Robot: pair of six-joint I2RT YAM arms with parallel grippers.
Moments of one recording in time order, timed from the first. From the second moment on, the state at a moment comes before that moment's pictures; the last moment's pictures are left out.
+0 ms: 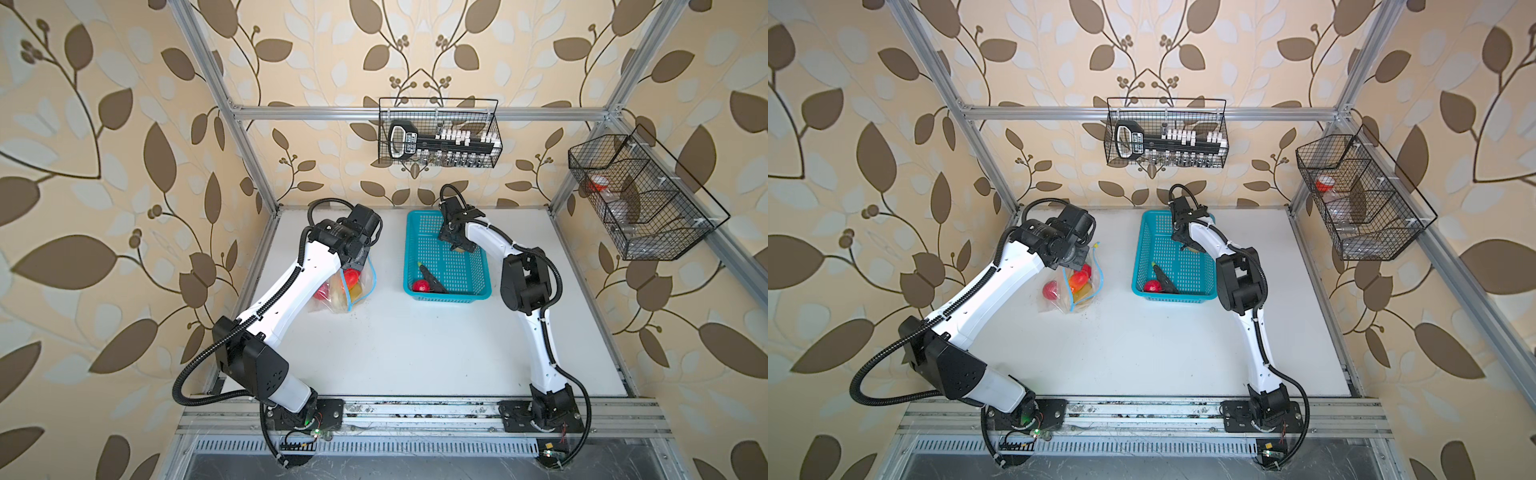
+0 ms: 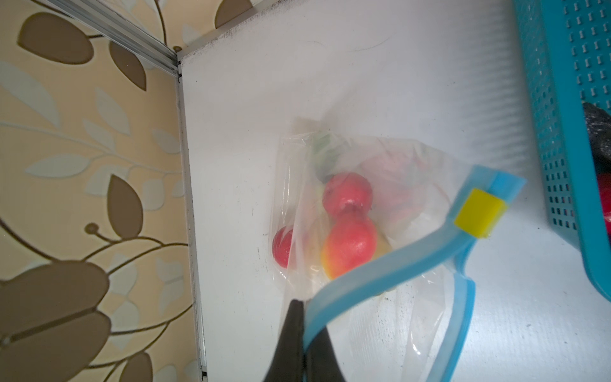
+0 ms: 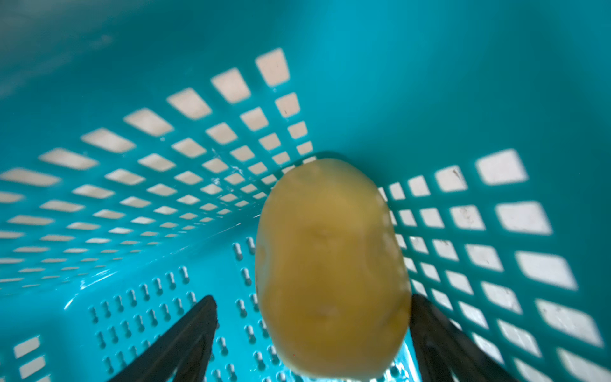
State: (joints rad) left arm -0.48 1.53 1.59 -1.18 -0.48 -0.16; right arm 0.33 2.42 2.12 -0.85 0.38 0.77
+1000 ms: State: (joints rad) left arm -0.47 1.55 1.59 -1.18 -0.49 -0.16; right arm 0.32 2.46 2.13 -0.75 0.36 0.78
